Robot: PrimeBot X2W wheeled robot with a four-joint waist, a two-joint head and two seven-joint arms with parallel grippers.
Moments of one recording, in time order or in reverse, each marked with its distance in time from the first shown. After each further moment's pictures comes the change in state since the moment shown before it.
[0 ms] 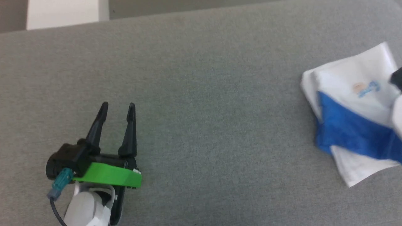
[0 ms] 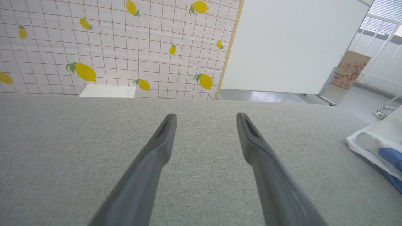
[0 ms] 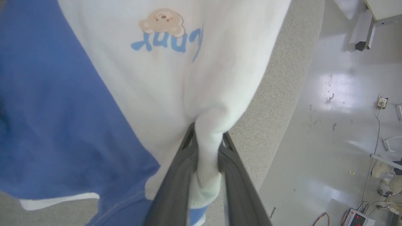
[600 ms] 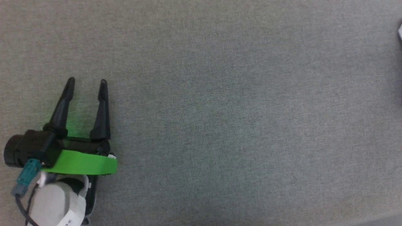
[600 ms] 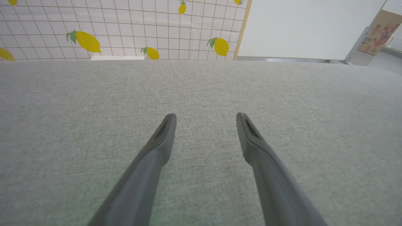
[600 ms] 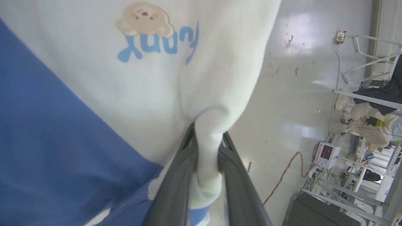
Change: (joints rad) left arm -0.031 0.089 0.053 -0.180 0.041 0.037 0.094; right arm -0.110 -0.111 -0.177 0.322 -0.055 0.000 -0.197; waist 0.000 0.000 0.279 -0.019
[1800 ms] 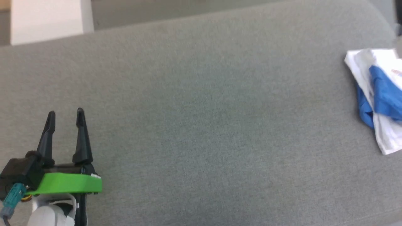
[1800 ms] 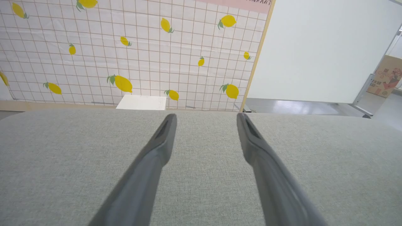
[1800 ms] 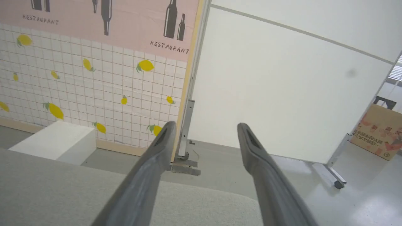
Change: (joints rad) left arm 0.110 -0.006 0.085 0.092 -0.089 0.037 -0.078; right arm -0.107 0.464 -0.201 -0.228 0.030 0.000 -0.575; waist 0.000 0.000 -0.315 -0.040
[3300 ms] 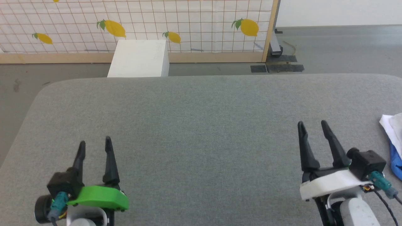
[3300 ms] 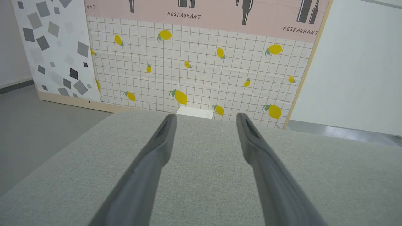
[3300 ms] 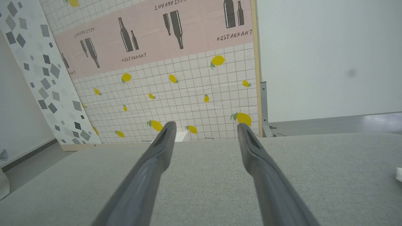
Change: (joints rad) left arm 0.031 -0.070 -0.082 0.184 0.041 0.095 -0.033; right arm 0.741 0.488 -0.165 -0.165 -0.210 -0.001 -0.220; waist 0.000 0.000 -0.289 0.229
